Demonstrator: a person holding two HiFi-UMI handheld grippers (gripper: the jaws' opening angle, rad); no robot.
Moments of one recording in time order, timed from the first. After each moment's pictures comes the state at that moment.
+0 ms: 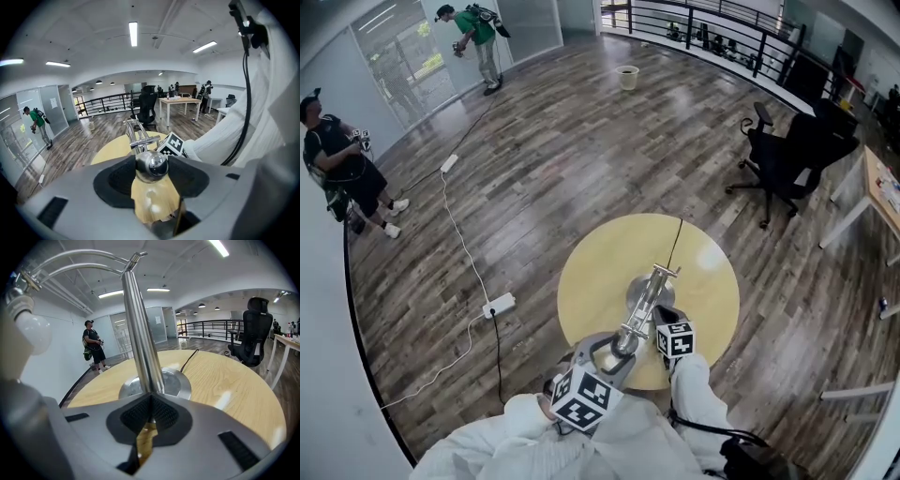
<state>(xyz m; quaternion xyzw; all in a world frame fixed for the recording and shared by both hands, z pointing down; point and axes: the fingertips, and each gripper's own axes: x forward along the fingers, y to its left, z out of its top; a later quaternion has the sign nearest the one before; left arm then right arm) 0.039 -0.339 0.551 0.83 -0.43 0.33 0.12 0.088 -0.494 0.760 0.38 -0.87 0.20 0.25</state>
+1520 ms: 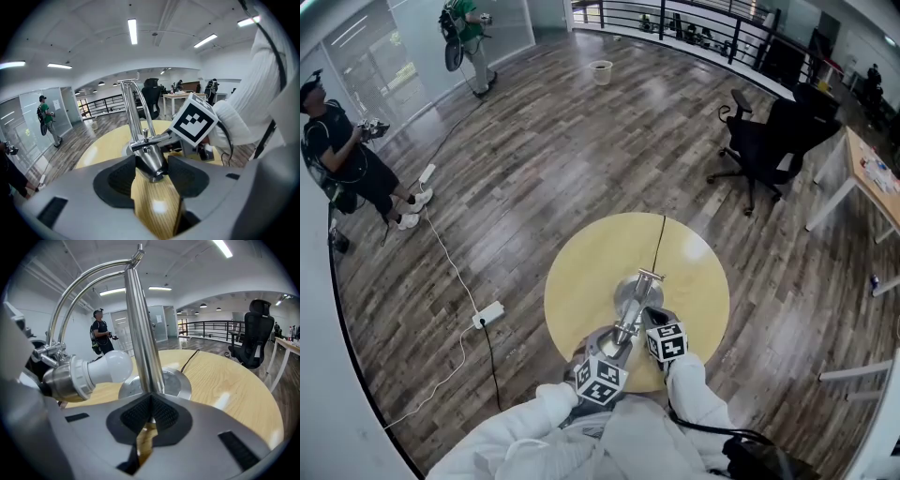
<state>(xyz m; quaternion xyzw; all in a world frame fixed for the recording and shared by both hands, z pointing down) 0.042 -0.402 0.687 0.82 -0.45 0.33 0.10 0.084 -0.498 0.762 0.38 -0.86 0.19 0.26</state>
